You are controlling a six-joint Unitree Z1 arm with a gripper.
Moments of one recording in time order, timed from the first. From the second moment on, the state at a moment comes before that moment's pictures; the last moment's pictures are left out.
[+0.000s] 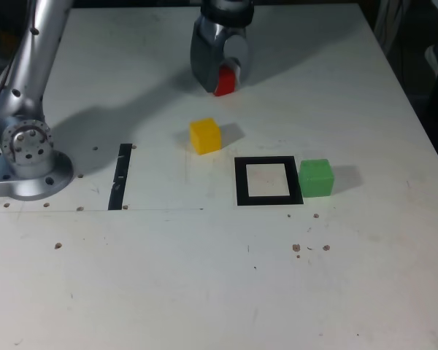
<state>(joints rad) 0.59 2.13 -1.61 1.19 0.13 0.09</state>
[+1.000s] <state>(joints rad) -0.12 1.97 -1.45 1.14 0.09 -0.09</state>
